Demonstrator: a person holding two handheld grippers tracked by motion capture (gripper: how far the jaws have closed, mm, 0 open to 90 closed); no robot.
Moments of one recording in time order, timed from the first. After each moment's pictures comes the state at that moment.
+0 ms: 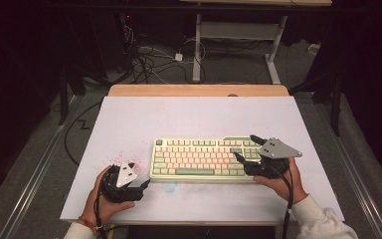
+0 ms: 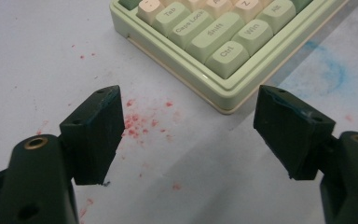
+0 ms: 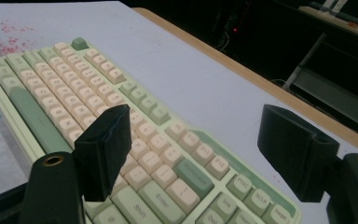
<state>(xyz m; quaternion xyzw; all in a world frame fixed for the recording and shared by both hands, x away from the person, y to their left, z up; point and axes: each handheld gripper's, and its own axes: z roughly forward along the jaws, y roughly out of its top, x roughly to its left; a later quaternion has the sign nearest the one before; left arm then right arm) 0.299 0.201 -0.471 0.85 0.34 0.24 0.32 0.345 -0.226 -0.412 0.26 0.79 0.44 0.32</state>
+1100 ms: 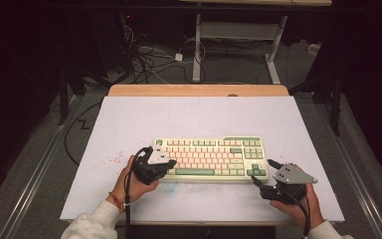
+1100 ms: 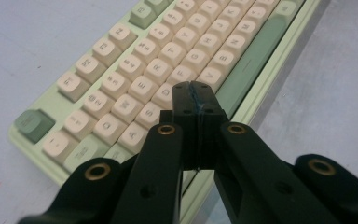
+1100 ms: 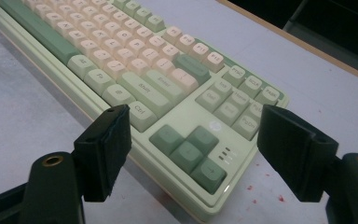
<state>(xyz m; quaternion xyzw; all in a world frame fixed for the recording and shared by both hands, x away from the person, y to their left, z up) 0.349 0.124 -0.439 0.89 0.25 0.15 0.35 0.300 -0.266 -0.448 0.31 0.81 0.39 0.32</state>
